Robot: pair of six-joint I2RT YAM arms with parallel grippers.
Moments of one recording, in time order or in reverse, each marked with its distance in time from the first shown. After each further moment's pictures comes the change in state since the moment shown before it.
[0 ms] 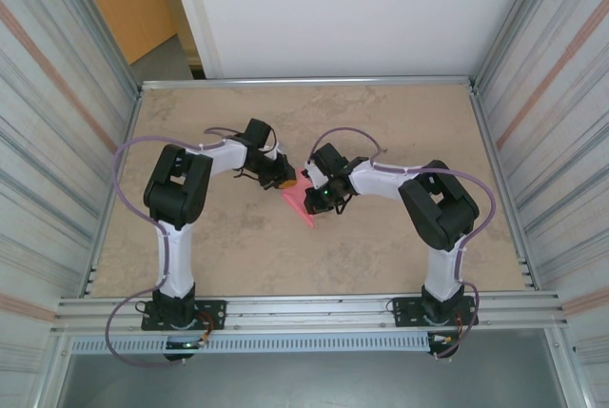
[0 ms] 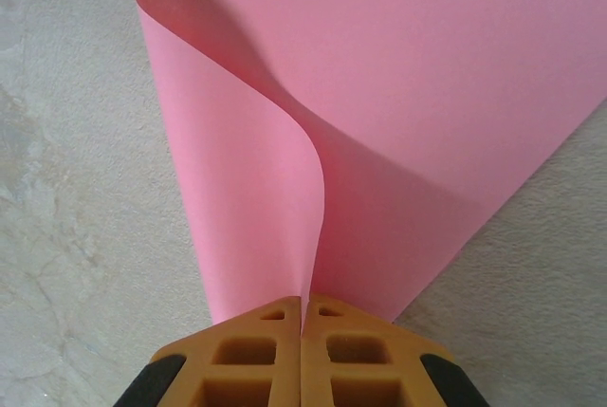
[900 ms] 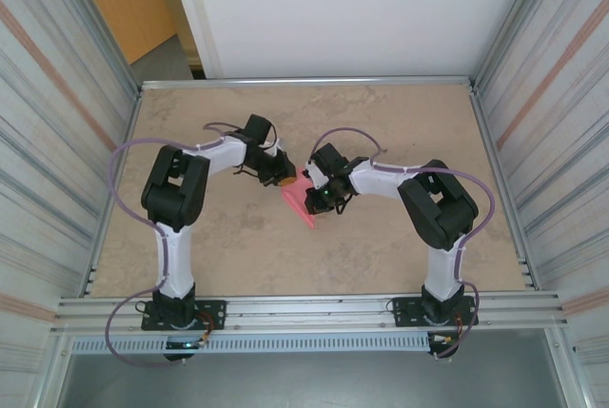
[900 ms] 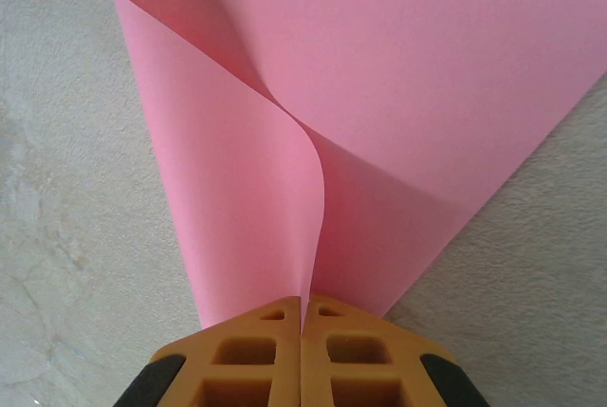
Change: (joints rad) left arm -0.003 -0.056 0.026 -0.048 -0.016 0.018; right arm -0.005 0.010 0.000 -0.003 0.006 0.000
